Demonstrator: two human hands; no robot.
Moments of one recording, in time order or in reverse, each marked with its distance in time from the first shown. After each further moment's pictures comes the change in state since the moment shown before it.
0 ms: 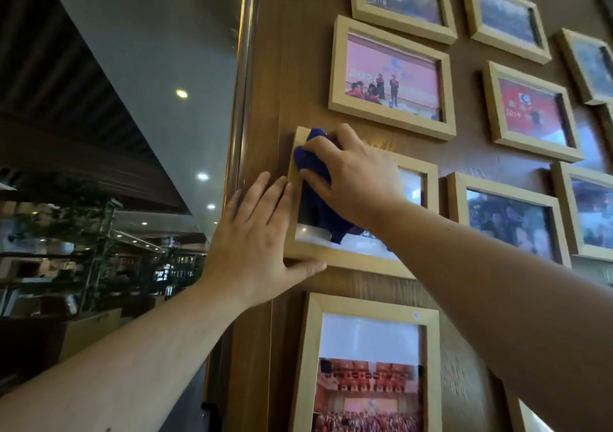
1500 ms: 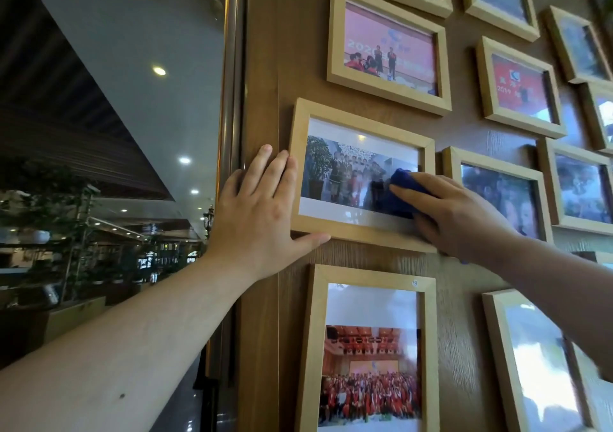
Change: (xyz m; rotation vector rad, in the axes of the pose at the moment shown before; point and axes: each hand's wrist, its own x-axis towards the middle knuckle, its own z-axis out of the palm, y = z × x) left_hand -0.001 0.000 0.002 0.050 -0.007 -0.021; right_hand -0.117 0.082 -0.021 -0.028 -0.218 -0.151
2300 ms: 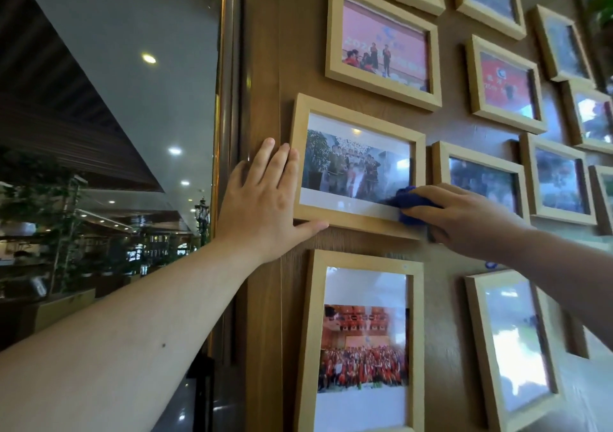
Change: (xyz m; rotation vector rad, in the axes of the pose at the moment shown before) left_hand 0.001 -0.002 0.000 -0.008 -0.037 0.016; right_hand -0.024 -0.001 -0.026 -0.159 -0.286 -0.043
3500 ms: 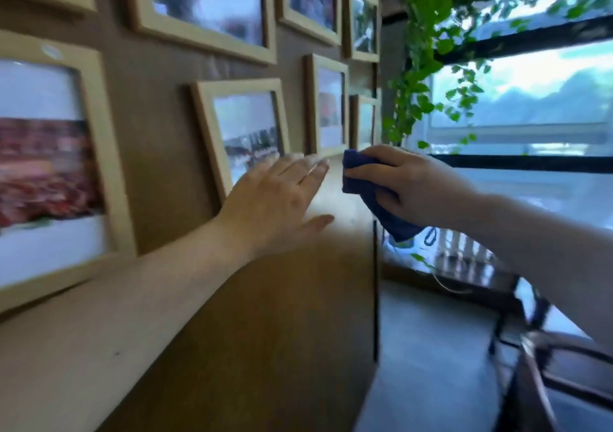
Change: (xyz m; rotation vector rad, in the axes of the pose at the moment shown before) left_hand -0.108 0.367 0.044 -0.673 -0.284 0.608; right_hand -0.323 0.008 -0.052 0.181 -0.409 0.300
